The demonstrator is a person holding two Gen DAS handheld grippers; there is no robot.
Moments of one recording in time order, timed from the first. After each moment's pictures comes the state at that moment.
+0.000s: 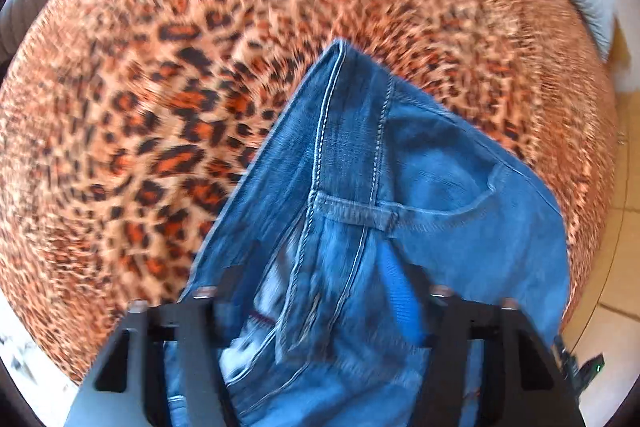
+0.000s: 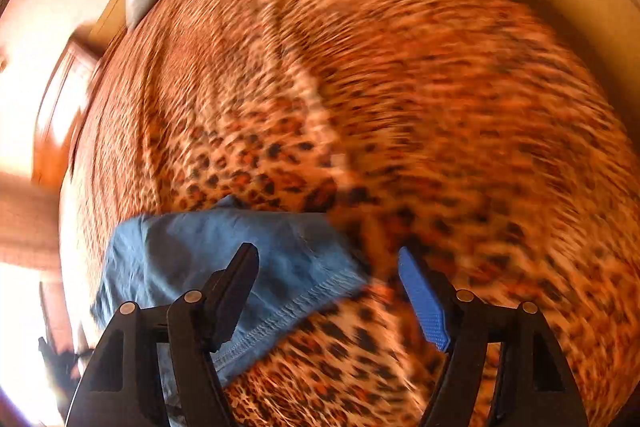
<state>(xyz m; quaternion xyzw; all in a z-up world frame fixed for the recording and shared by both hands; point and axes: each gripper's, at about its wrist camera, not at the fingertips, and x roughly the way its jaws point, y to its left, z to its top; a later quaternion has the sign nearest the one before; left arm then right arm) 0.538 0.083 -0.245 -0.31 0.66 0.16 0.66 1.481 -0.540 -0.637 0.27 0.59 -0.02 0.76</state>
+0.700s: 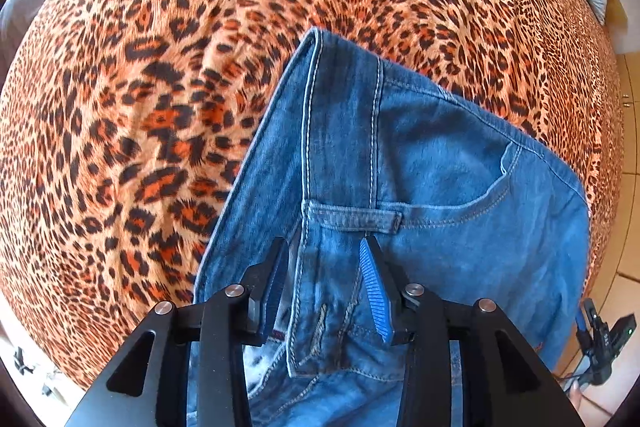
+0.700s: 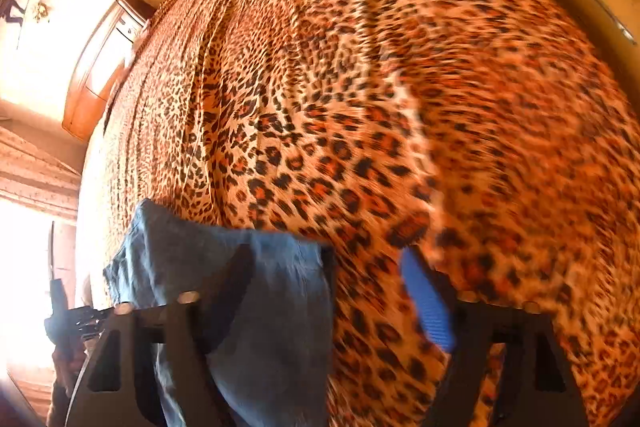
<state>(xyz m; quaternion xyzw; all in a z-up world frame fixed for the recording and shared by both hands) 0.592 0.071 -0.286 -0.25 0.69 0.13 0.66 1.512 -0.507 -0.639 0.23 0.59 0.06 0.77</state>
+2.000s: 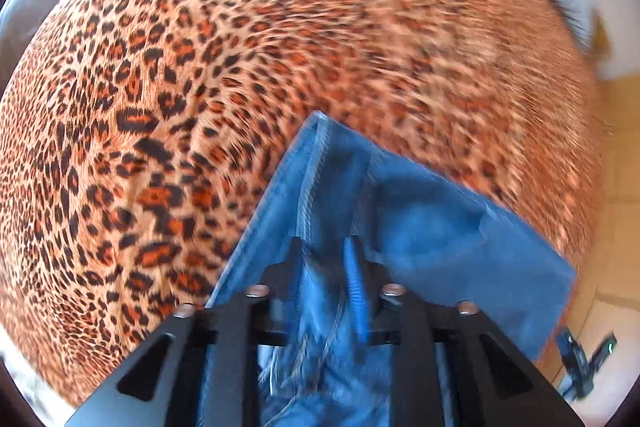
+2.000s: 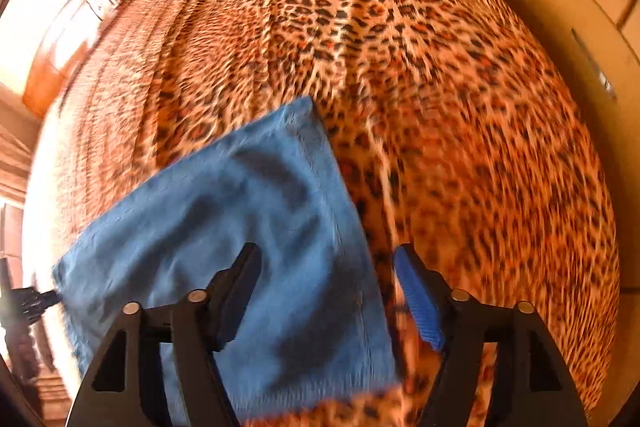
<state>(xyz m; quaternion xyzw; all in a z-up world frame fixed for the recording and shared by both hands) 0.644 0.128 -0.283 -0.27 0.64 0.11 0.71 1.533 -0.484 -0.635 0.15 0.61 -0.01 0.78</state>
